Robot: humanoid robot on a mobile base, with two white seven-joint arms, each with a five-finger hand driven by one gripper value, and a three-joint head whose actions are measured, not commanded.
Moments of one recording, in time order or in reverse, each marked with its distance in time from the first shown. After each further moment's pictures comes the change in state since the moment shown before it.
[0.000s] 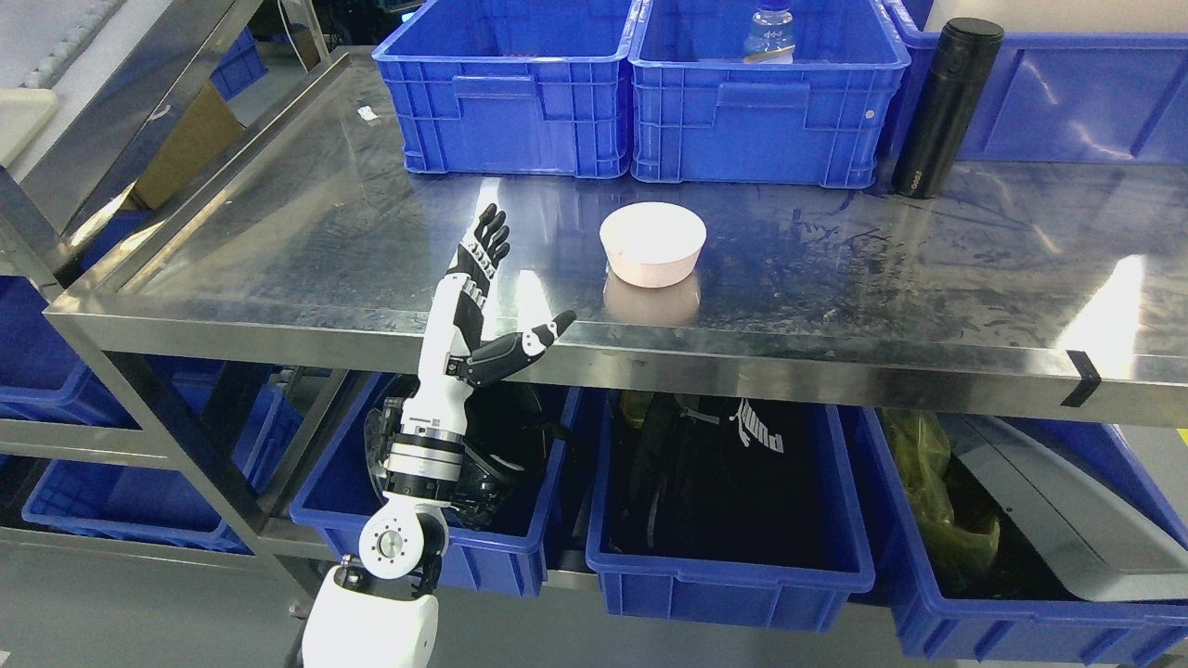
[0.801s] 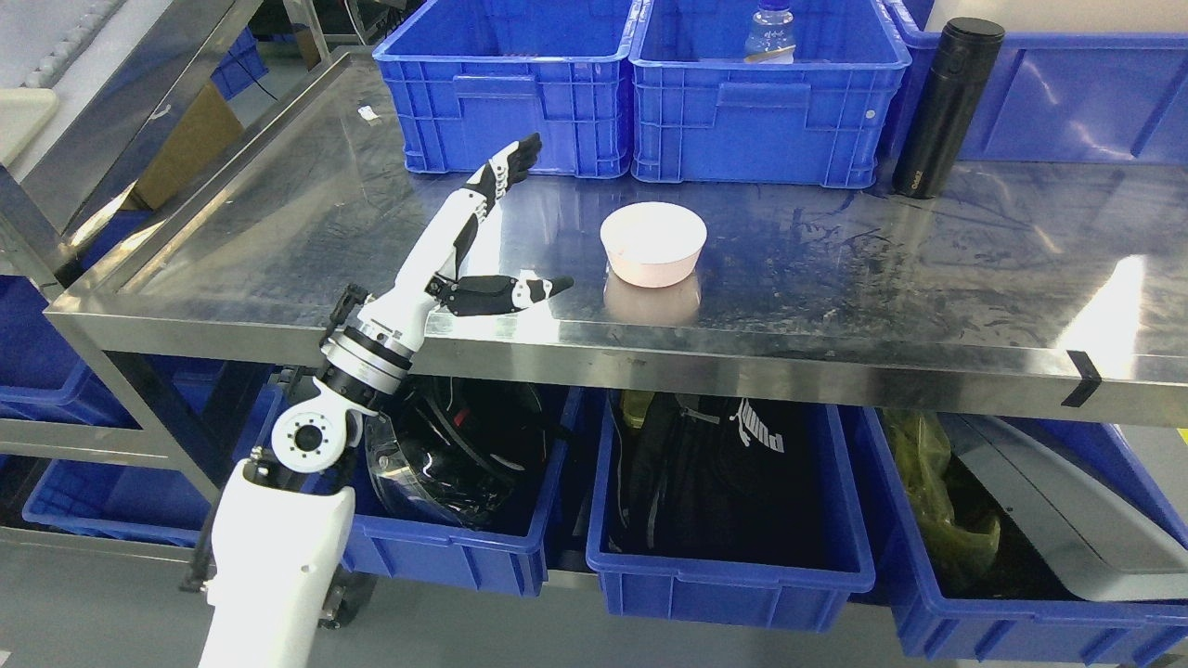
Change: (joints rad) left arm -0.256 0.229 0.044 0.004 -0.082 0.046 -0.488; right arm 0.000 0.000 0.000 0.000 0.000 0.000 0.000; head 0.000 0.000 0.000
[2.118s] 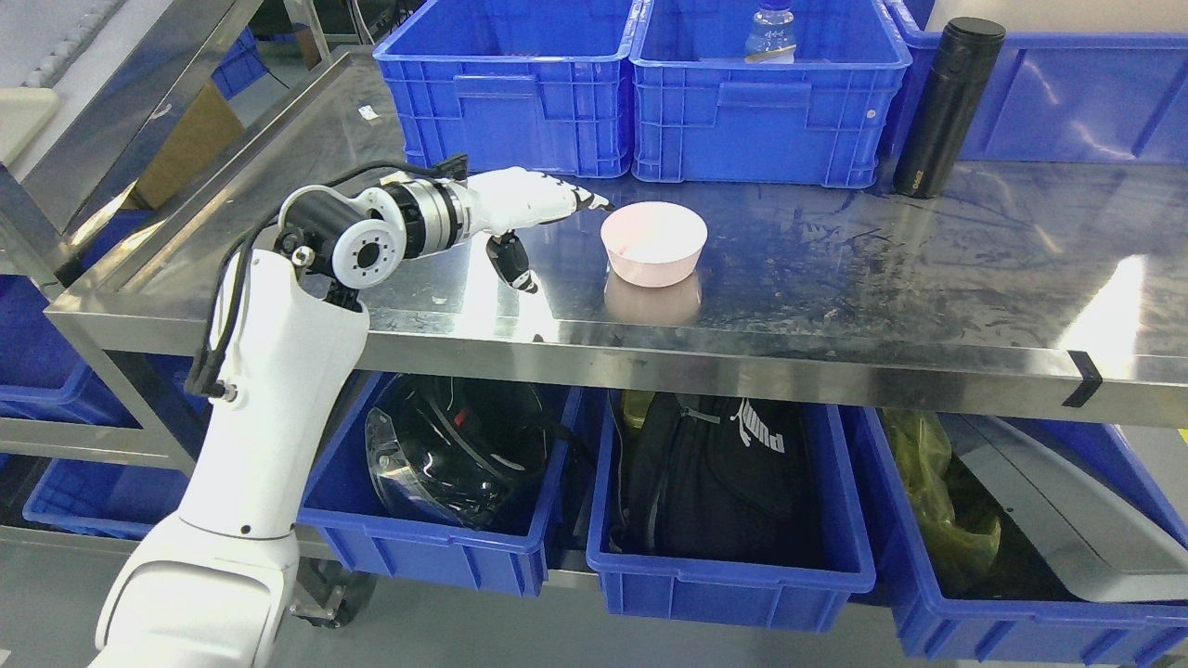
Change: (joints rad) left arm -0.461 -0.025 -0.211 0.215 -0.847 0.002 -0.494; right arm 0.000 0.000 0.000 0.000 0.000 0.000 0.000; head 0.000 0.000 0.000
